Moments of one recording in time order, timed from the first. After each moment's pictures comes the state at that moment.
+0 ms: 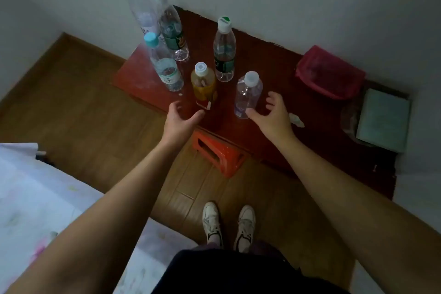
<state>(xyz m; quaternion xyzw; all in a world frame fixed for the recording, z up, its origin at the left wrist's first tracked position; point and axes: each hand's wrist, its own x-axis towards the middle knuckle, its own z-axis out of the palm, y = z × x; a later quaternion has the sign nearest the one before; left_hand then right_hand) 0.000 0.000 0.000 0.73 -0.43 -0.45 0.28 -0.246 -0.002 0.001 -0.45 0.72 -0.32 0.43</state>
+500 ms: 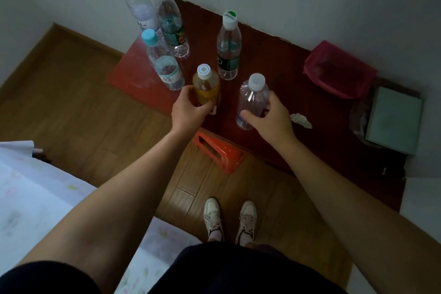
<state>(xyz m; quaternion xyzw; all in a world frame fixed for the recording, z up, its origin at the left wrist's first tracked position) -0.012 -0.047 -0.017 0.71 -0.49 -0.39 0.31 -0.229 -0.009 0.003 -0.52 0.68 -0.31 0.42</state>
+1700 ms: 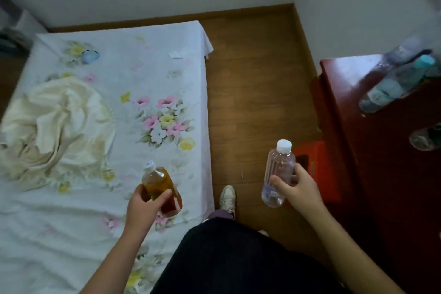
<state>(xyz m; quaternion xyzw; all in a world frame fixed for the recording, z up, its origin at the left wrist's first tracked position) 0.091 0.512 -0.019 0.85 0.11 -0.23 0.46 -0.080 0.175 -0.007 -0.72 0.41 0.03 0.56</state>
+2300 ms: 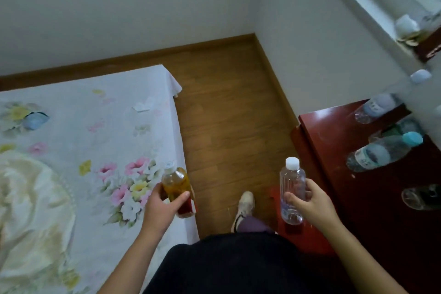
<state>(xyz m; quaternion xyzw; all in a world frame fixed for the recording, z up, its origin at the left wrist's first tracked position) 0.297 0.303 -0.022 0.84 -0.02 -0.30 0.44 0.041 0.018 -0.015 -0.71 0.50 0.01 0.49</state>
